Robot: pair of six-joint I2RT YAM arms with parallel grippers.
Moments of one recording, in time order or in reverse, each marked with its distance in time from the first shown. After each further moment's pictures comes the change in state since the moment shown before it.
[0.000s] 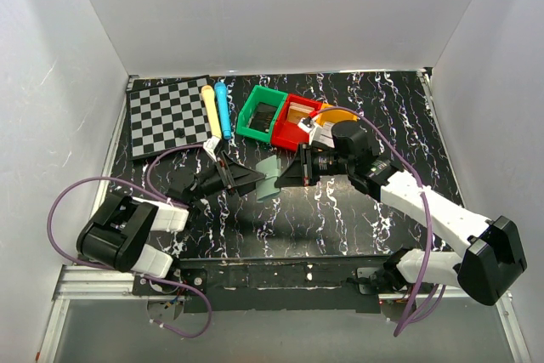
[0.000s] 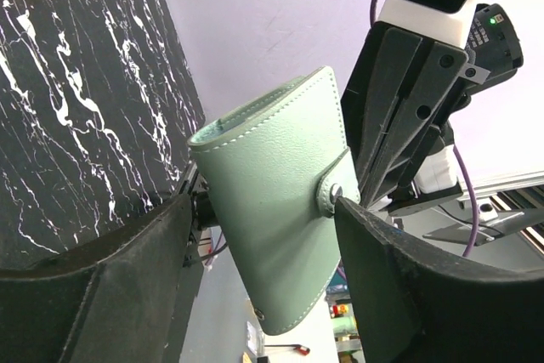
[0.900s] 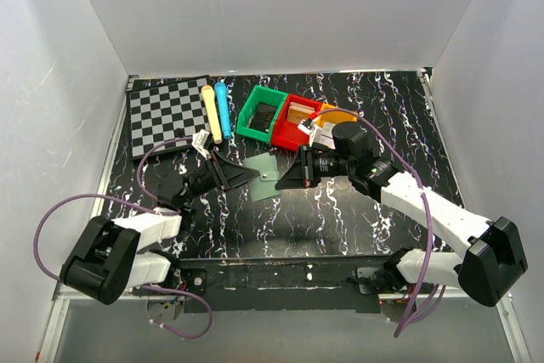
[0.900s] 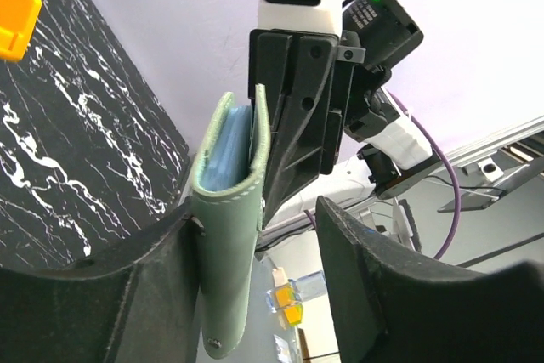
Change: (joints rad) left arm 0.003 -0.195 0.007 -0.002 -0.015 0.032; right arm 0.000 -0.007 -0.014 0.000 -0.022 -0.009
